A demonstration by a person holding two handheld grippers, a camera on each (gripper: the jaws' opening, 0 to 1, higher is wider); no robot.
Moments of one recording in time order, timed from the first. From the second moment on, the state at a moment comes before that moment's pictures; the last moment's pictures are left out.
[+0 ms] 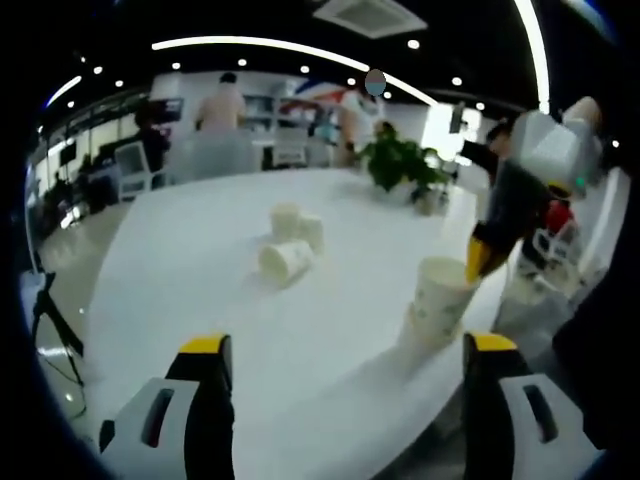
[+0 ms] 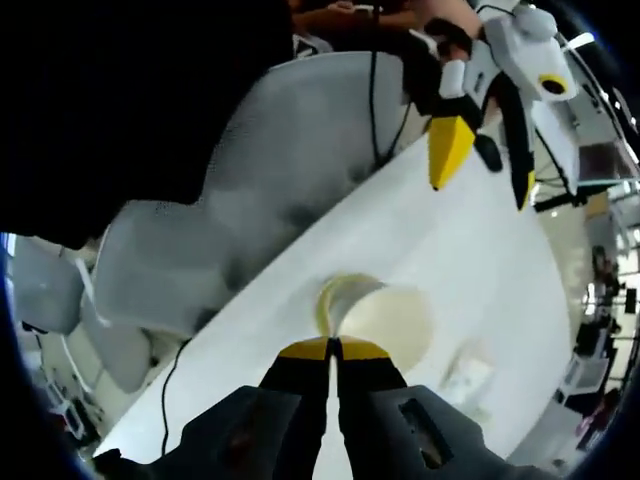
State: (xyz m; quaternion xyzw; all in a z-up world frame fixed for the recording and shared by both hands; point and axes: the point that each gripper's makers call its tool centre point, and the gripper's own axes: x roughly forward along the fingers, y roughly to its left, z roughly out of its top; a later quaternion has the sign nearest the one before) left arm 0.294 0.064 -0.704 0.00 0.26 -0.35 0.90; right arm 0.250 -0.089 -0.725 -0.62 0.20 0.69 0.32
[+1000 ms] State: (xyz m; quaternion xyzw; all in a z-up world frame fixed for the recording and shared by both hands) left arm 0.289 0.070 -0.712 0.00 0.26 -0.34 0.90; right arm 0.238 -0.087 -0.749 -0.61 0.21 0.68 0.35
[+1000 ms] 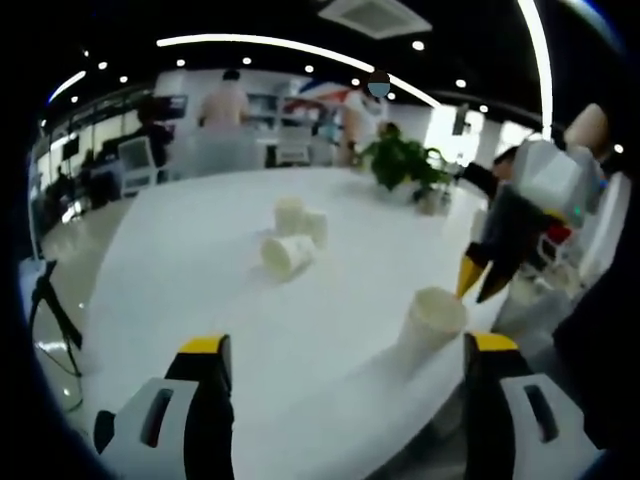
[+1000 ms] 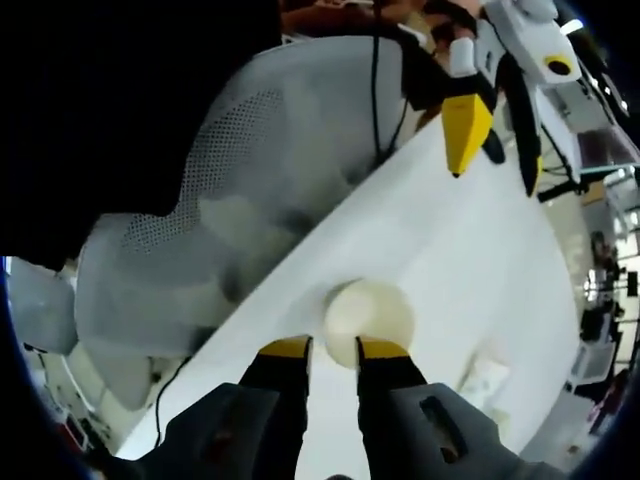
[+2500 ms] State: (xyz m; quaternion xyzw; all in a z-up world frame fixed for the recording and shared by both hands) left arm 0.303 0.053 -0.702 0.01 0.26 -0.37 0.89; right arm 0.253 -0.123 -0.730 -0.39 0.29 0.60 0.64
